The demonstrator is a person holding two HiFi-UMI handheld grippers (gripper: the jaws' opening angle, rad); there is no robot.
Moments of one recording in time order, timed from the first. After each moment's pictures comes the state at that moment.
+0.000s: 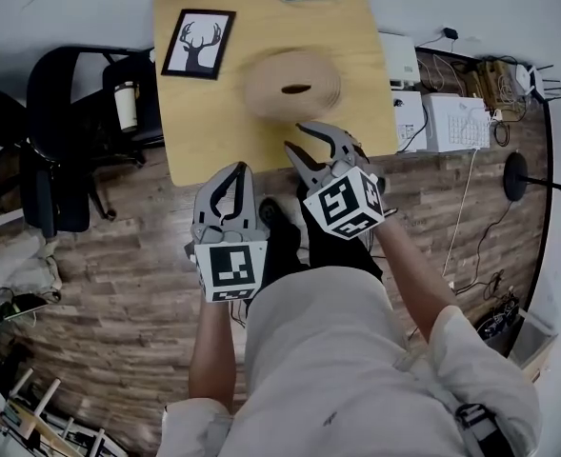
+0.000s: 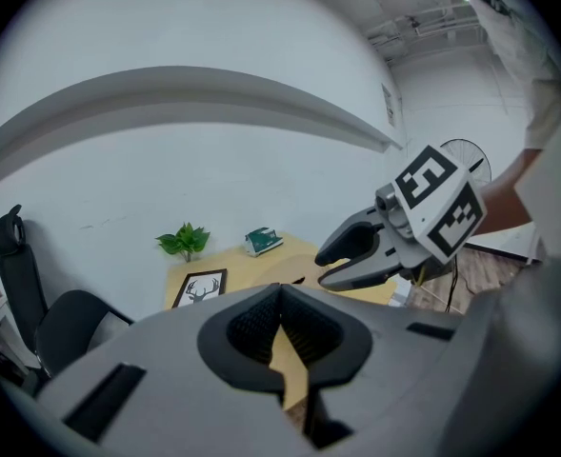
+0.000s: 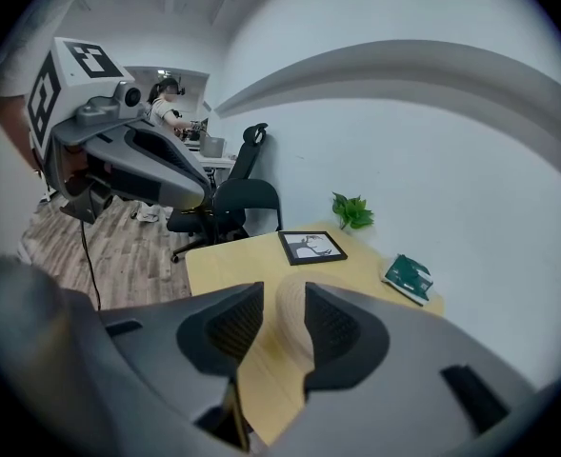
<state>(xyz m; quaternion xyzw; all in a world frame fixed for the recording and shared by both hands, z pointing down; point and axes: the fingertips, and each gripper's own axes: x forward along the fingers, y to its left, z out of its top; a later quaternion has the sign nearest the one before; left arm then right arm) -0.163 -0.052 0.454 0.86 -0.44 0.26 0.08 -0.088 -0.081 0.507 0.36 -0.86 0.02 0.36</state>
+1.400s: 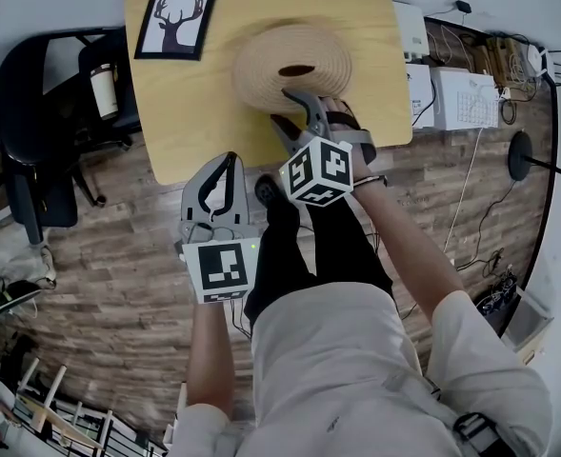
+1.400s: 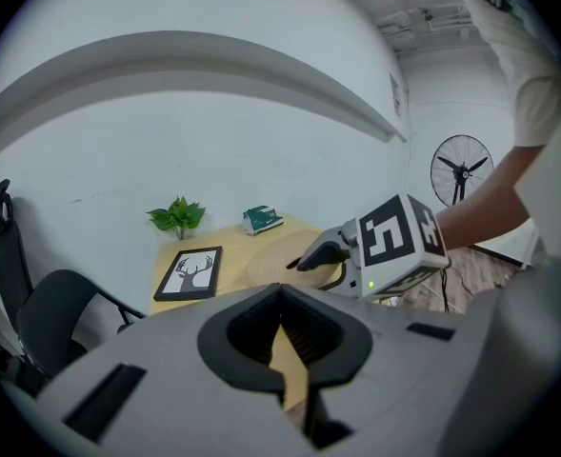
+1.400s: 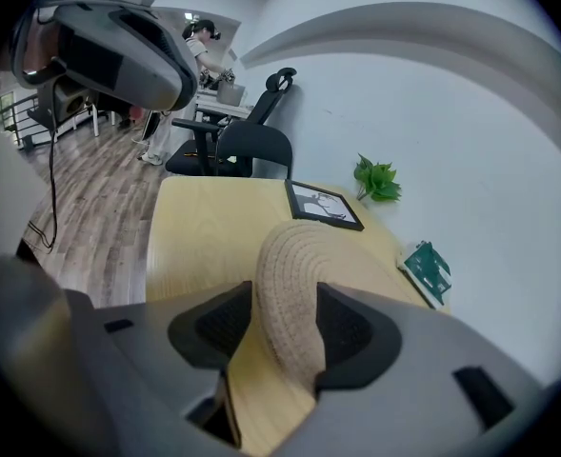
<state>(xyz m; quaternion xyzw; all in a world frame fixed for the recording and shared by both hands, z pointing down) -0.162 -0.083 0.526 0.85 -0.43 0.28 0.11 -0.088 -0.138 0.631 0.32 -0.81 -0.04 0.48</state>
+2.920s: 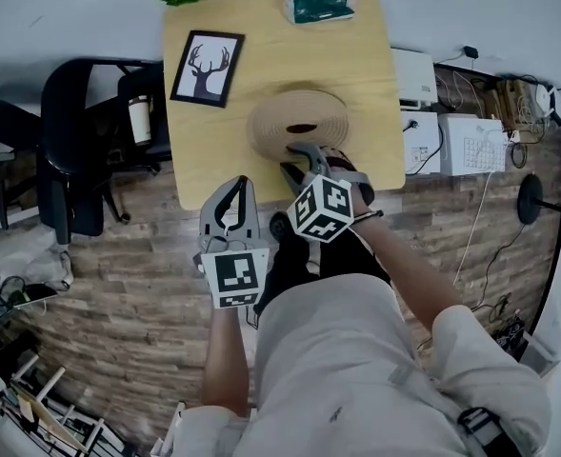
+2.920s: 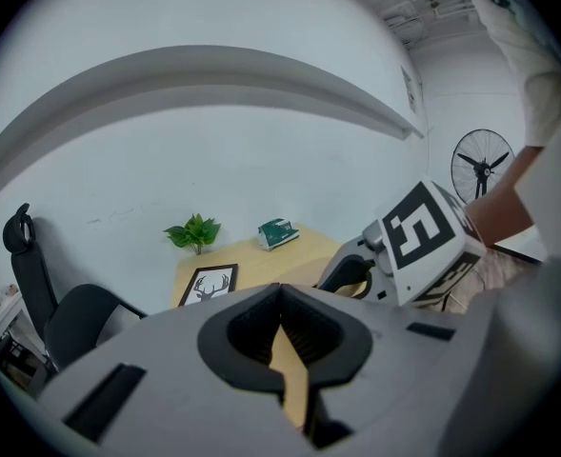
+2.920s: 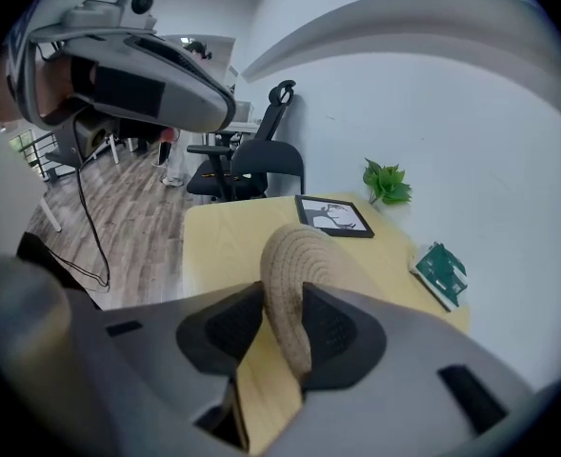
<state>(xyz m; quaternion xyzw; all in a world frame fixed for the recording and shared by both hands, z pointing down) -0.146 -0.106 0.473 0.82 -0.48 0.28 0.10 -0.087 -0.126 0.583 0.26 -0.85 0.01 0.46</state>
